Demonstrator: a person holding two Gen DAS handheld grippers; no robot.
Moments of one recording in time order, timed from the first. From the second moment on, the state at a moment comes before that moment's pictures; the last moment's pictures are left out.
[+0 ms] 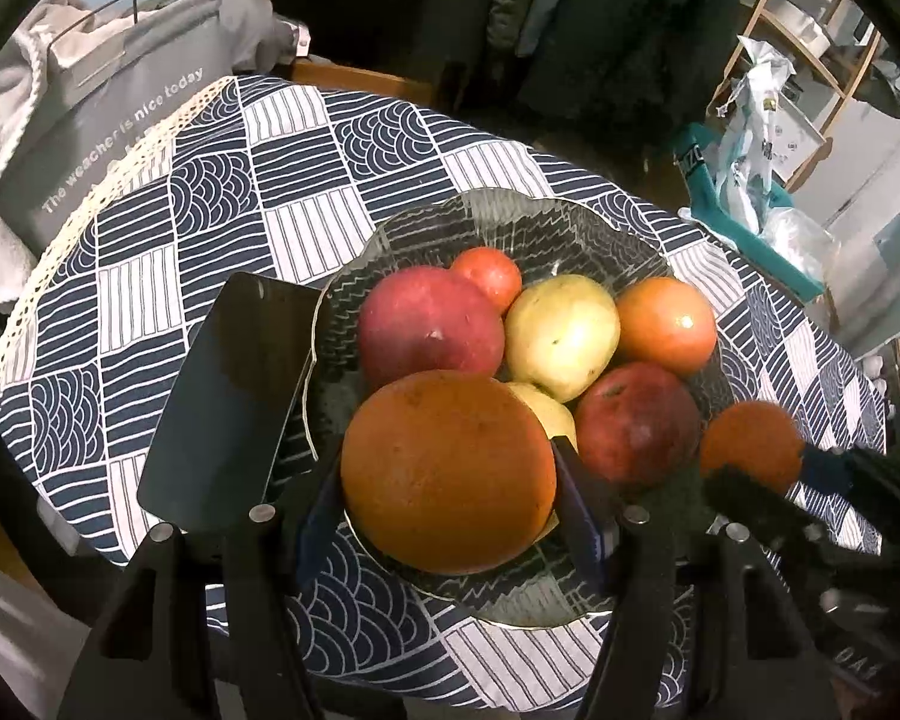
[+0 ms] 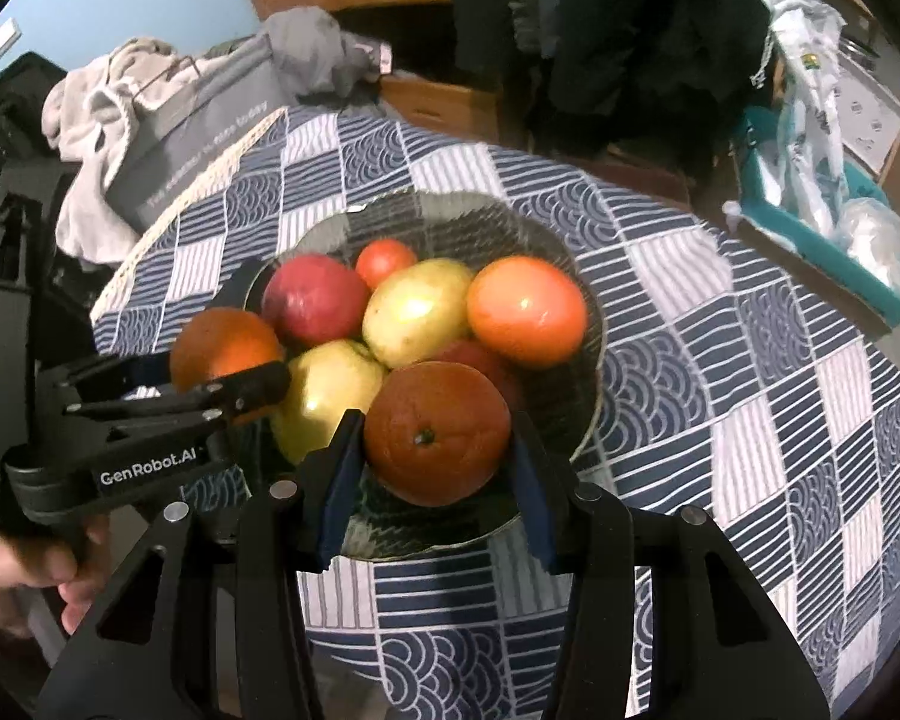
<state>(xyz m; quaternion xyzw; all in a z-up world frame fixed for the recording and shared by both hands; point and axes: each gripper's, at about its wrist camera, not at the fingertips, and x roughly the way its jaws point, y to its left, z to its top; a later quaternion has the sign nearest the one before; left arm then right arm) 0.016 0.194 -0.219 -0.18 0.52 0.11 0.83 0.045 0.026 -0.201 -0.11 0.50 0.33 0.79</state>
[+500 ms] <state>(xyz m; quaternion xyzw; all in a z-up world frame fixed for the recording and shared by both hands) 0.013 0.198 -0.218 -0.16 0.52 0.12 0.83 0.044 0.032 -0.219 -0.09 0.53 0.35 0.77</state>
